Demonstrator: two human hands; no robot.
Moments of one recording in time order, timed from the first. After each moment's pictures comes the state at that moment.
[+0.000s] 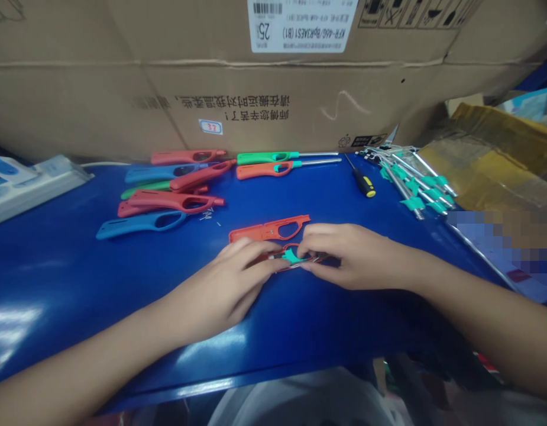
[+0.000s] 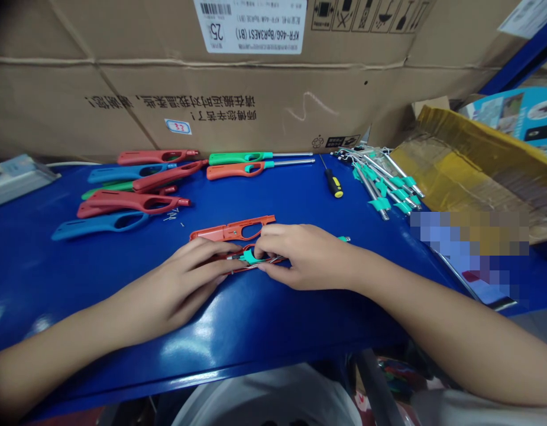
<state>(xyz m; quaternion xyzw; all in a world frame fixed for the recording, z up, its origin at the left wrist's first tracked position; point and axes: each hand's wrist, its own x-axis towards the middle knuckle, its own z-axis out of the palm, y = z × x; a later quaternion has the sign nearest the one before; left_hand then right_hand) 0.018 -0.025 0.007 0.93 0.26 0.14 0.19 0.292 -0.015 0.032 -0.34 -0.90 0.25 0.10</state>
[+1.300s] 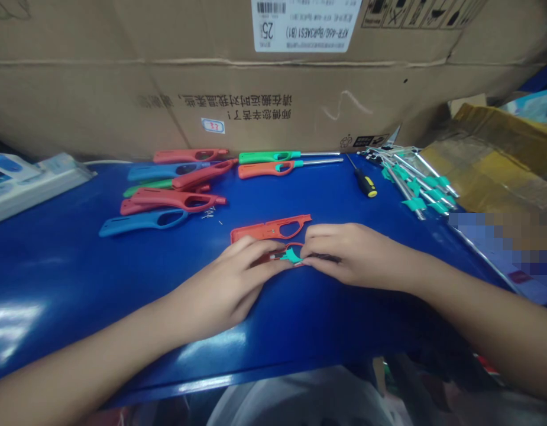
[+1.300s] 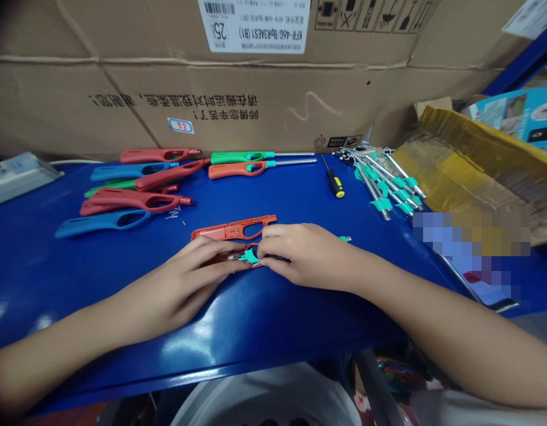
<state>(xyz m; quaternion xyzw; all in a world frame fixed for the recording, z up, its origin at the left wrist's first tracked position) 0.020 -0.026 0.009 0.94 0.25 0.15 0.19 0.292 -0.014 0.031 -0.33 -0.91 0.22 0.11</state>
